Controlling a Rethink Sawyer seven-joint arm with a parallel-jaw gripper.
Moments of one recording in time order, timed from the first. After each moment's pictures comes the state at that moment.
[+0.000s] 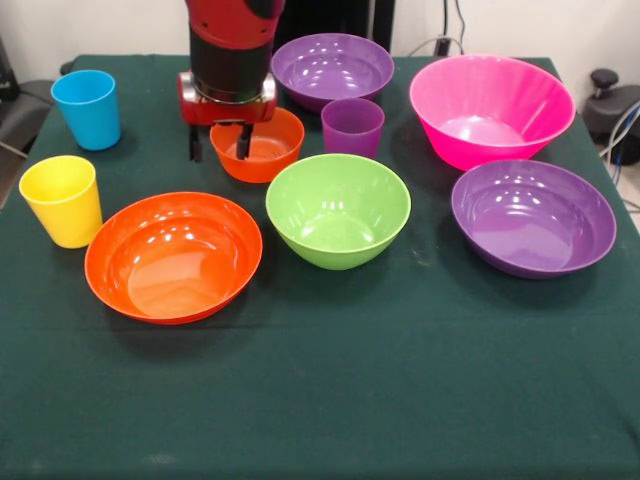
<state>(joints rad) -0.53 -0.49 0.20 1.55 -0.62 0.67 1.62</state>
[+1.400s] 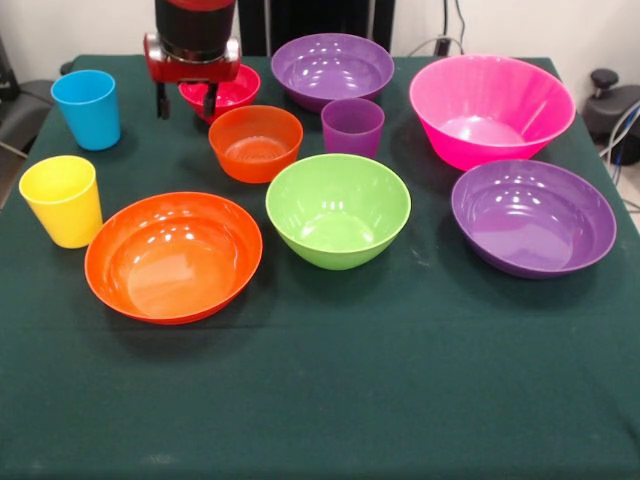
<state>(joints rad) -0.62 -0.56 0.20 1.69 -0.72 0.67 1.62</state>
